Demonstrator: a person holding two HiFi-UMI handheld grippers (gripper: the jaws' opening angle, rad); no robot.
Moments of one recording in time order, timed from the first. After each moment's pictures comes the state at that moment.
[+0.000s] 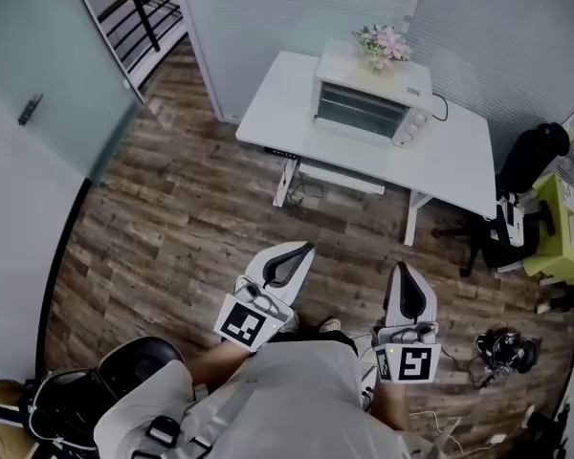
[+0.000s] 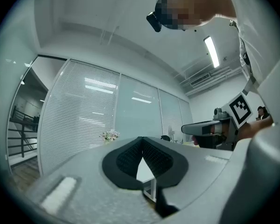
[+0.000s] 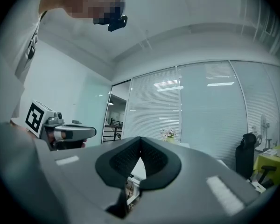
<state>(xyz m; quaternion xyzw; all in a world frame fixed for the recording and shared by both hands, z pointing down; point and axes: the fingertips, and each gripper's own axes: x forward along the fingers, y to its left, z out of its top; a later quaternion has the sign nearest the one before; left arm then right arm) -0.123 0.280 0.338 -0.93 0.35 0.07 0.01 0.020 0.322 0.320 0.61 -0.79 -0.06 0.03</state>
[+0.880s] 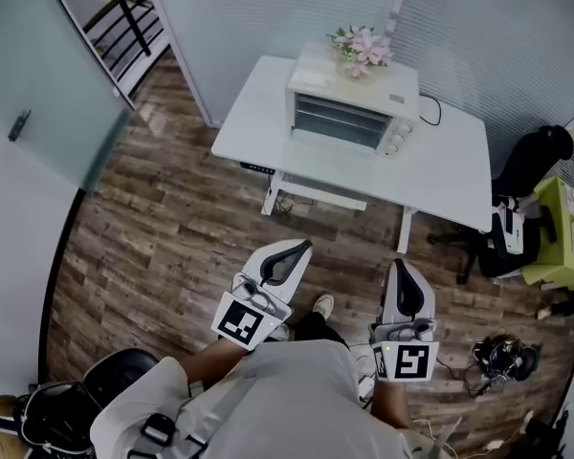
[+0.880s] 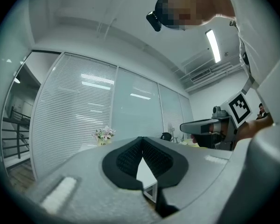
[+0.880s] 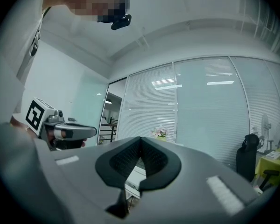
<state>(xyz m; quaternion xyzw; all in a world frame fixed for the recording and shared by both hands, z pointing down) -0.035 0.201 0.347 -0.94 0.35 0.06 0.02 0.103 0.241 0.329 0.61 -0.79 -0.07 0.04</state>
